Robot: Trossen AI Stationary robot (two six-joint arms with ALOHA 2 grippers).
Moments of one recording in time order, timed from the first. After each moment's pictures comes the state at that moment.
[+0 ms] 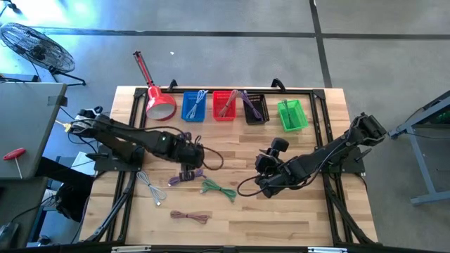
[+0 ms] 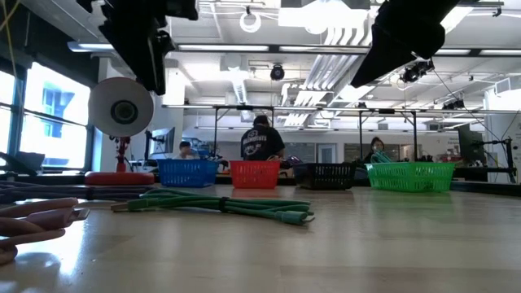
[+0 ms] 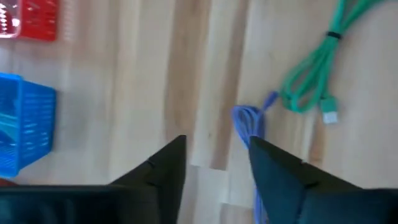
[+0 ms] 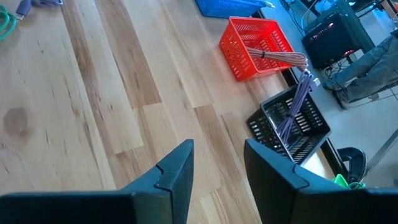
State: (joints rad) left arm -0.24 1.46 1.22 -1.00 -0.26 -0.32; right arm 0.47 1.58 1.13 -0.85 0.90 0.60
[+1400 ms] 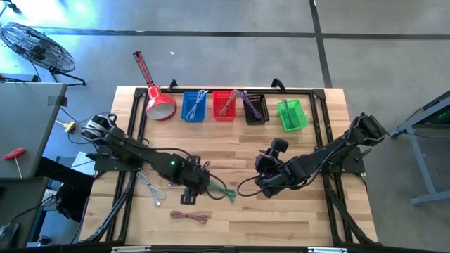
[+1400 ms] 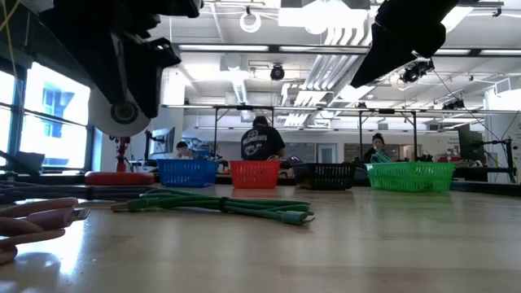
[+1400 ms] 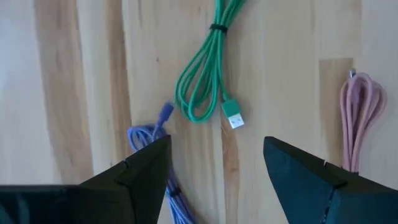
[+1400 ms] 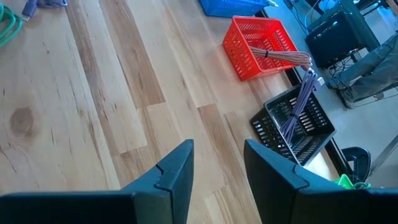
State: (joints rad) left arm -0.42 1.62 1.22 -0.81 -0.14 -0.33; right arm 0.47 1.58 1.13 -0.84 0.89 0.60
